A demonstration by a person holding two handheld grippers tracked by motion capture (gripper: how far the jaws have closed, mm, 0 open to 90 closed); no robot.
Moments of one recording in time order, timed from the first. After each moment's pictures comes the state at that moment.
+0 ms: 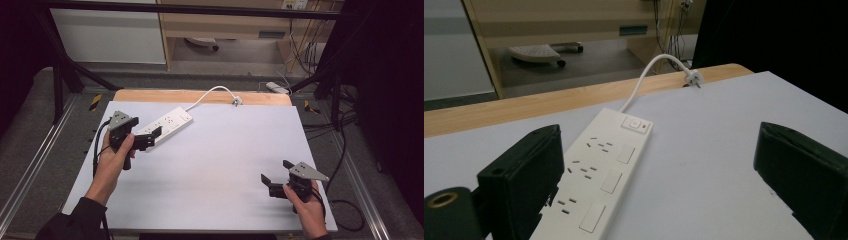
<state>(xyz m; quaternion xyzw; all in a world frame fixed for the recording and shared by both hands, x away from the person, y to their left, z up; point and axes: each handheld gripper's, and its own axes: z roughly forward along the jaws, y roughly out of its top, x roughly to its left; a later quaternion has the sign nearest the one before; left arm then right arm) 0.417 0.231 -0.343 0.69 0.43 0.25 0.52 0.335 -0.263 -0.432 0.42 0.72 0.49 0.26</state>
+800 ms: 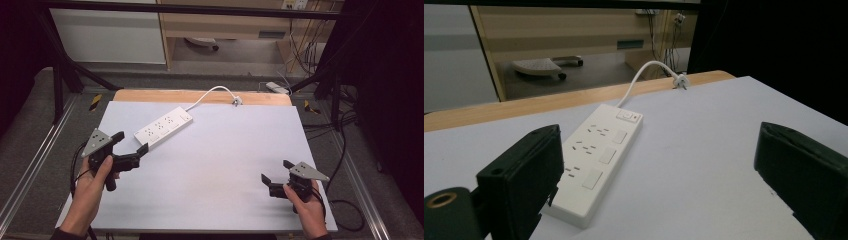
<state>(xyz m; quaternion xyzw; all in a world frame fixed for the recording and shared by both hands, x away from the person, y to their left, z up) 0.349 0.257 -0.339 0.68 0.42 0.27 0.53 0.335 -0.264 -0.433 0.42 0.72 0.49 0.26</state>
